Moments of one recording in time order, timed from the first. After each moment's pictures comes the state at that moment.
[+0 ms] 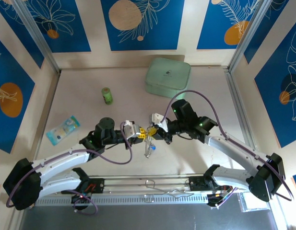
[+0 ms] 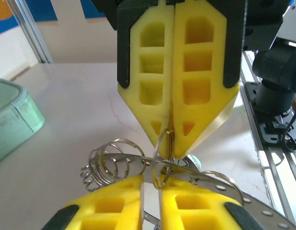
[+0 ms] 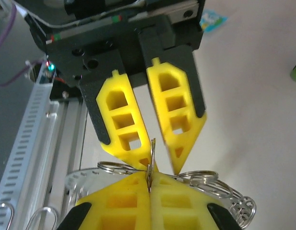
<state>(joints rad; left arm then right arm) -0.78 1.05 0.50 0.27 0.54 0.26 0.73 1.14 0.92 -0.53 -0.65 -0.47</state>
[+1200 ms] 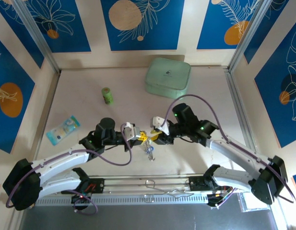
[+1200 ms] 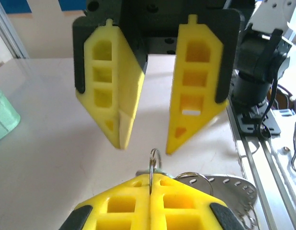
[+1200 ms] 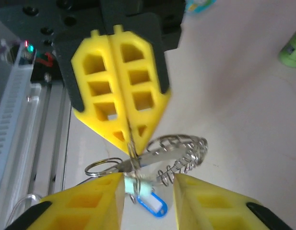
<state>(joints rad) -0.78 1.05 0.49 0.26 0.62 0.26 0.70 1.06 0.81 -0.46 -0.61 -0.45</state>
